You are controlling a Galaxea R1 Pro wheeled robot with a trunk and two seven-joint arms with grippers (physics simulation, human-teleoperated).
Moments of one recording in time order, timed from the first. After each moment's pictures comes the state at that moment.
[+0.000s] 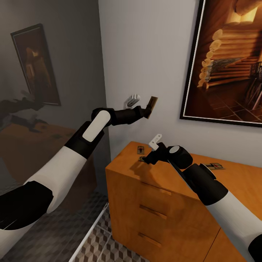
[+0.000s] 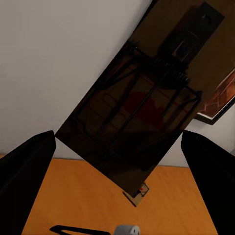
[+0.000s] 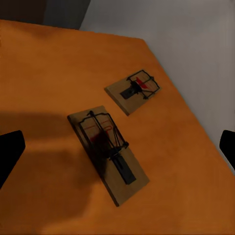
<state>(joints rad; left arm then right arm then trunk) -1.31 -0.09 -0.49 -0.97 1.22 0.71 0.08 -0.91 -0.19 0.59 -1.43 0.11 0.91 0.39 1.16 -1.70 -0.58</state>
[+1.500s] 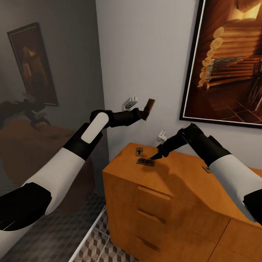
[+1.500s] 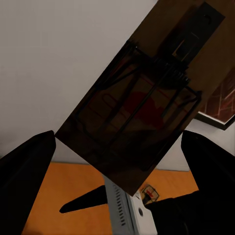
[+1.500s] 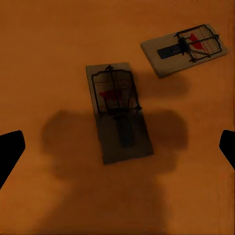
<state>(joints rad) -1.30 -0.08 -0.49 -0.97 1.22 0.71 0.08 -1.24 -0.24 0.56 -0.87 0.22 0.70 1.19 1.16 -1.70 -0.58</state>
